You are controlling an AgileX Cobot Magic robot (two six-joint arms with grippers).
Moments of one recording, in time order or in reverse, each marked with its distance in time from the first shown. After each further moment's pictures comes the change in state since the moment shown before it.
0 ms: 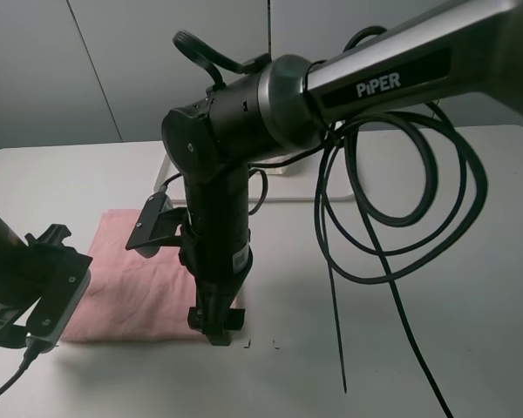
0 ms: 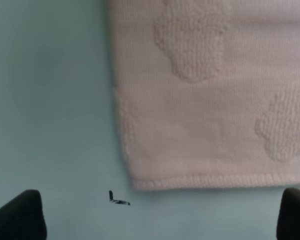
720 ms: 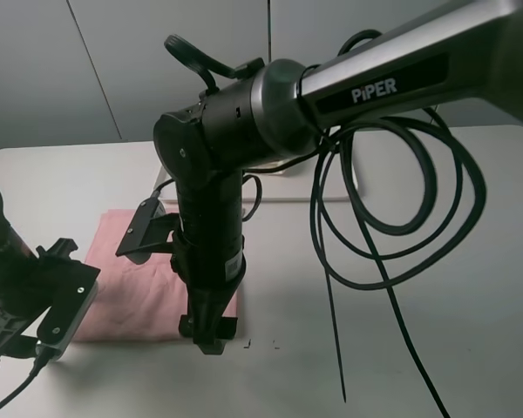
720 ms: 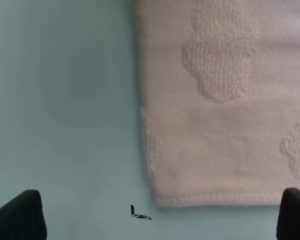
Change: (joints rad) left arm 0.000 0.099 0.002 -0.002 -0.041 -0.002; right arm 0.021 0.000 0.000 0.022 -0.005 0.003
